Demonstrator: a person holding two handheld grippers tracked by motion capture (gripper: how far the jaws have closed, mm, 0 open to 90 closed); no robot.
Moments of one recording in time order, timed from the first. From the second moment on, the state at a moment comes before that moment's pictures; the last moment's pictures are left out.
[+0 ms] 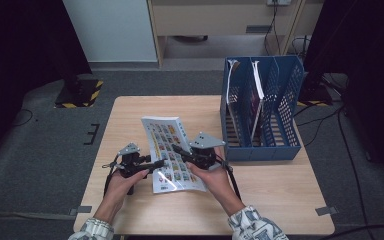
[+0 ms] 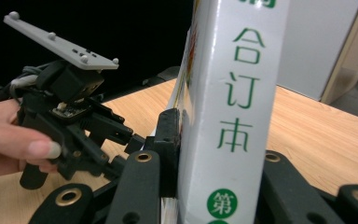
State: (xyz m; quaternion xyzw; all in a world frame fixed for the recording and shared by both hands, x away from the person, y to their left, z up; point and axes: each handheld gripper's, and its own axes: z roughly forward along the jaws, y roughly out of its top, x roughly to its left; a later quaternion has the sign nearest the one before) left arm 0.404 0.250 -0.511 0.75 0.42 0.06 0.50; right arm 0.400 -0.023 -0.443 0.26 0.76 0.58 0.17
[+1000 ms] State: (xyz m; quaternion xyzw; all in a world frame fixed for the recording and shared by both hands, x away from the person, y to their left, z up) left arm 0.390 0.255 -0.484 0.76 0.42 0.17 0.48; right arm 0.407 -0.028 -0.444 0.26 0.75 0.58 0.17
